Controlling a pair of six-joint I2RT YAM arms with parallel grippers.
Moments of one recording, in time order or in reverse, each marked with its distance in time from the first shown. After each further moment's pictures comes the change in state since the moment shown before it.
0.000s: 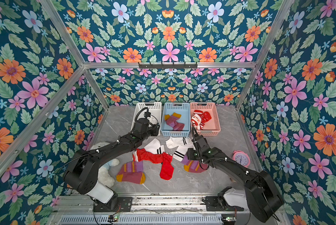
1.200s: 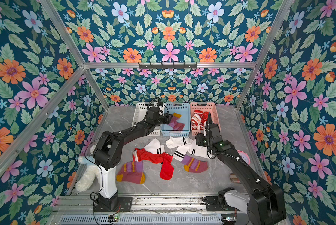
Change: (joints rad) left arm 0.013 0.421 0.462 0.075 0.231 -0.017; right arm -0.238 -0.090 0.169 -0.027 0.010 -0.090
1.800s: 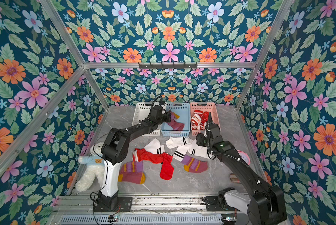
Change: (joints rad) left arm 0.011 0.156 0.142 -0.022 -0.077 0.017; right arm 0.000 -0.008 -0.007 -0.002 0.022 -0.005
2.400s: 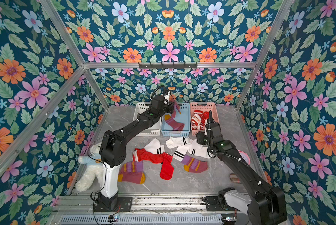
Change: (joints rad) left arm -0.041 -0.035 0.229 -0.133 -0.085 0.153; right arm 0.000 -0.005 0.027 0.000 0.024 -0.018
